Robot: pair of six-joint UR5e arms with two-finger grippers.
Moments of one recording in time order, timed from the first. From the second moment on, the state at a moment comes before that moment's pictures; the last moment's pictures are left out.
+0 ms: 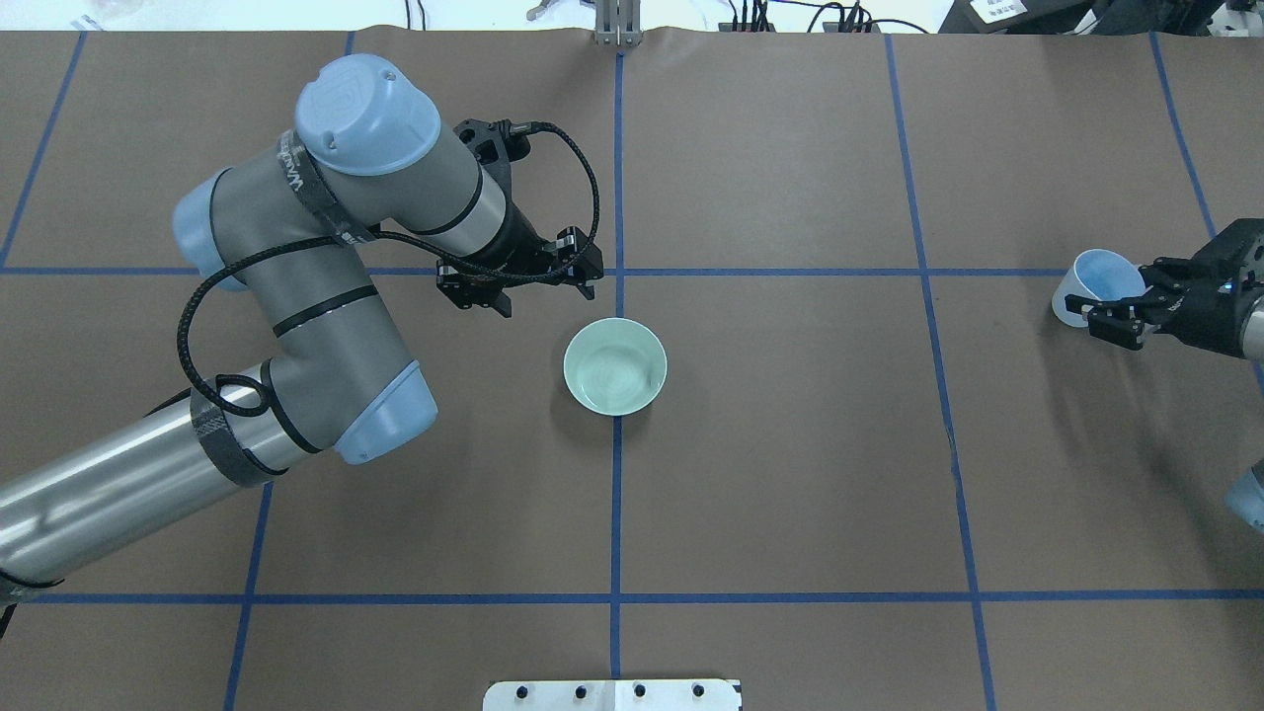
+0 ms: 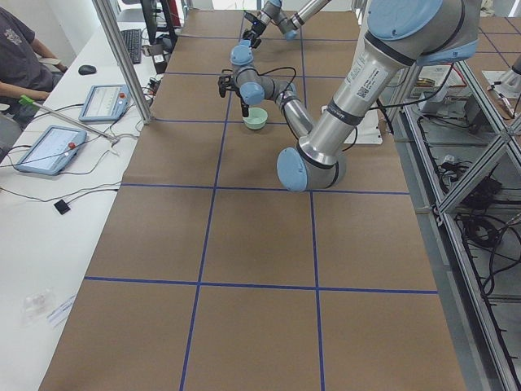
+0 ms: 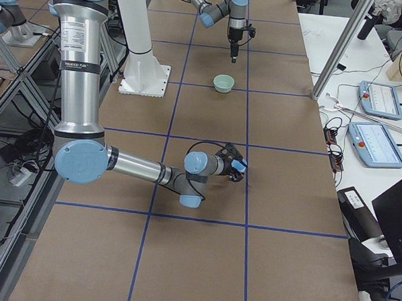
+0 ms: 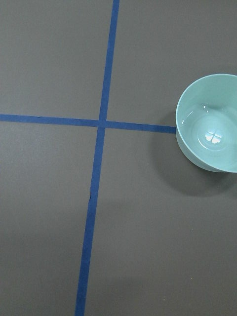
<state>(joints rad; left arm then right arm) -0.68 -2.29 -1.60 -1.83 -2.12 -1.30 0.94 -1.57 1.23 0.10 1.85 0.54</state>
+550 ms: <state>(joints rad) -0.77 -2.19 -1.64 -1.84 -2.19 -1.24 0.93 -1.56 1.63 -0.37 1.84 0.56</state>
